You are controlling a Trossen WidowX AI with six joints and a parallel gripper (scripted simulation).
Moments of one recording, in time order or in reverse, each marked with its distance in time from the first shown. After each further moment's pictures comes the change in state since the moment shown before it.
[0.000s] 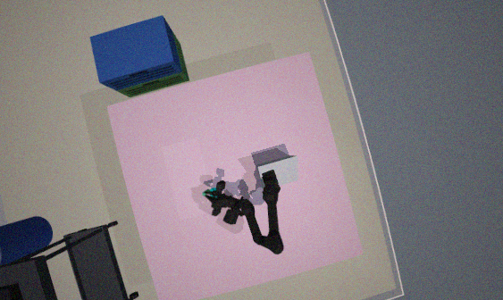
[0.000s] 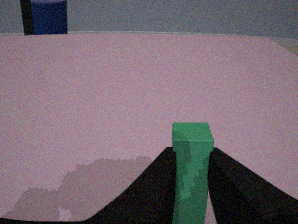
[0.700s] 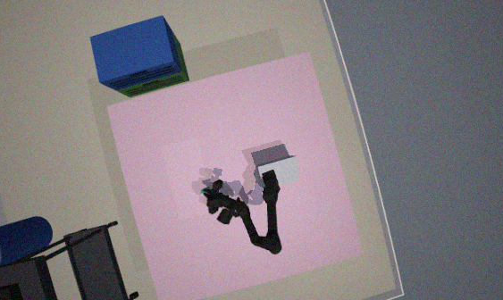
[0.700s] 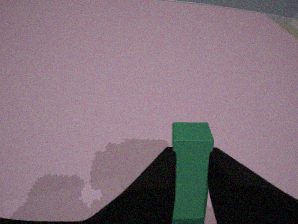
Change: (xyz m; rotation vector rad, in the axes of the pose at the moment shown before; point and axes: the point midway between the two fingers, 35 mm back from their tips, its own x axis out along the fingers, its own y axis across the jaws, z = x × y) arm 0.017 -0.003 -0.008 -0.082 0.131 -0.039
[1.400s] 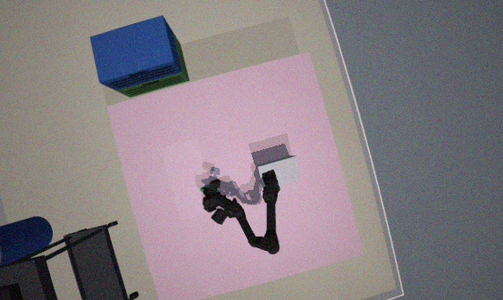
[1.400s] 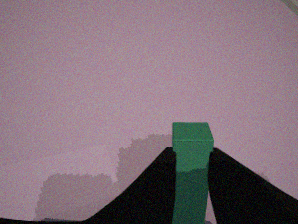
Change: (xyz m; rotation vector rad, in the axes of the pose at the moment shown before) arm 0.013 -0.003 -0.004 -0.065 0.136 -0.026
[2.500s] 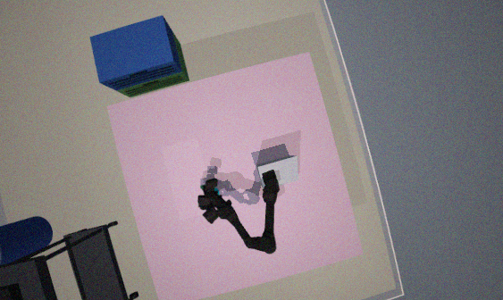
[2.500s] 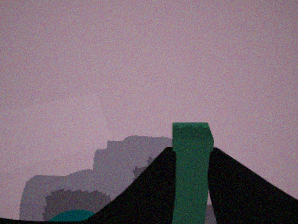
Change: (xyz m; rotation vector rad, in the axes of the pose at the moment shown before) arm 0.011 -0.005 -0.003 -0.068 0.219 -0.010
